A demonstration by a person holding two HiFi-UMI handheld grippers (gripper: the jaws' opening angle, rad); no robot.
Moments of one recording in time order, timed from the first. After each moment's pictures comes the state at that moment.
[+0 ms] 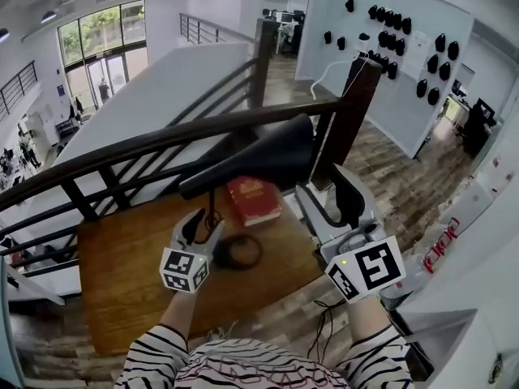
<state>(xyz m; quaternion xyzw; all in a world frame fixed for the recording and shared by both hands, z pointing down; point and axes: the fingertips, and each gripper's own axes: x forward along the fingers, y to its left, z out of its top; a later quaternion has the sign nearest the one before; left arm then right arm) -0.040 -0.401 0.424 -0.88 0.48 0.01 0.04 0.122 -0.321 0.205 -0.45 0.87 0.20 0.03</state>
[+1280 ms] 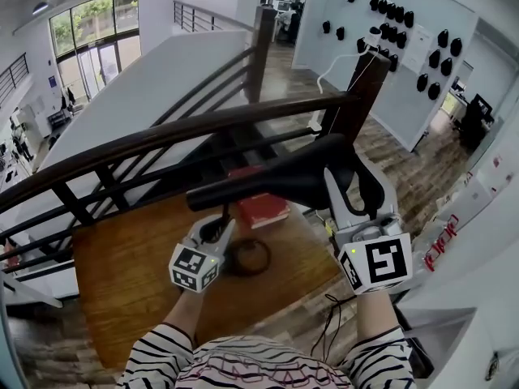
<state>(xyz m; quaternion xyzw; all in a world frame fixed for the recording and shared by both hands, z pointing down) -0.051 -0.473 0.454 -0.92 0.39 -0.01 0.01 0.097 -0.419 0.209 -0.54 0.81 0.25 -0.03</state>
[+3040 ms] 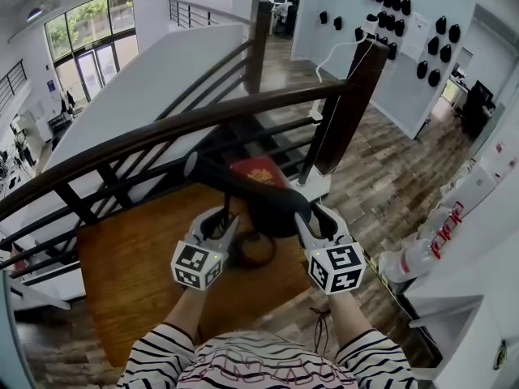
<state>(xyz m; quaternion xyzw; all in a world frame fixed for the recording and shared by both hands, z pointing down) -0.048 -0.462 0.455 -0.92 0.39 -0.01 0.01 0.100 -0.438 0.419 -0.54 0.83 -0.02 -0.08</state>
